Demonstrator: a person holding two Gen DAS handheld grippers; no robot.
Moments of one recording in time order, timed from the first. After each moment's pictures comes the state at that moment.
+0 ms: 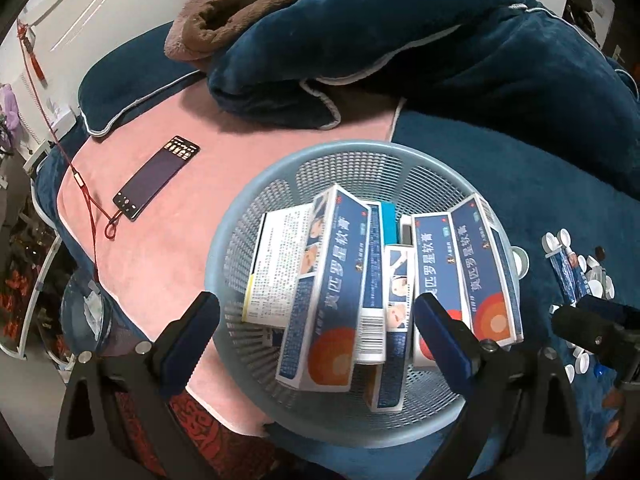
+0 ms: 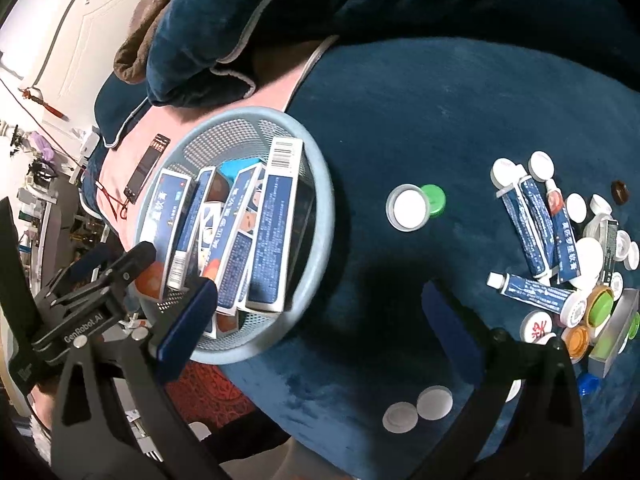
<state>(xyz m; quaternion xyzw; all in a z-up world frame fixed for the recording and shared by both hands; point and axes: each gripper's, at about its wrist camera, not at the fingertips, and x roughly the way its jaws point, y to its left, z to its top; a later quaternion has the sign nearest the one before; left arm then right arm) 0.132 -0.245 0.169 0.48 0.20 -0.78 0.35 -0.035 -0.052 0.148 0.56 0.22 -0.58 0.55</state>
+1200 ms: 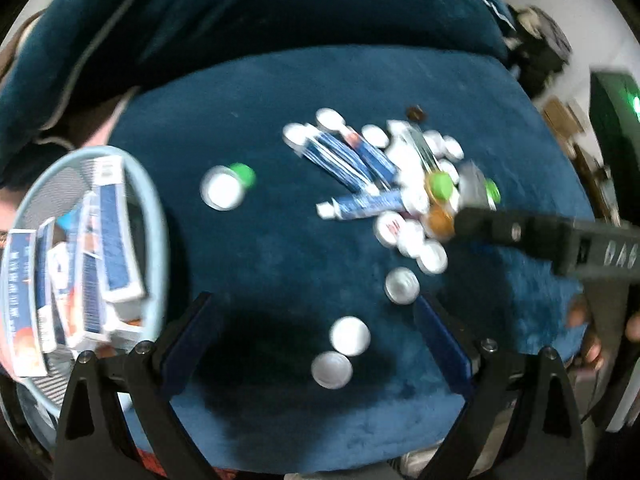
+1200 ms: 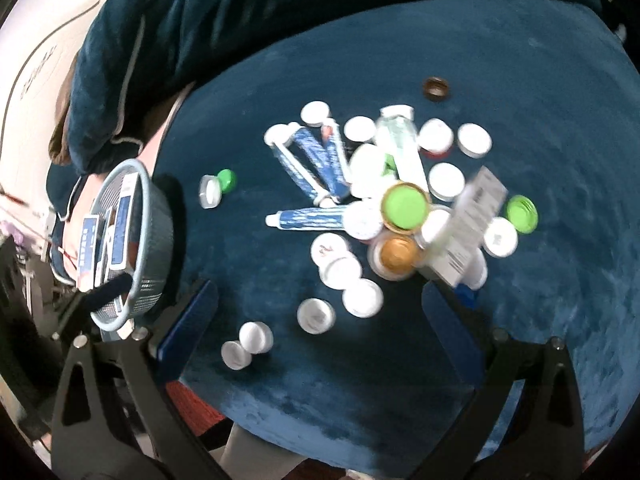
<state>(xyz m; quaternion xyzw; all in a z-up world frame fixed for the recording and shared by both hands) 0.024 -0.036 0.136 0.55 0.11 -0.82 0.04 -0.157 0.102 0.139 0.60 0.13 -0.67 0.43</state>
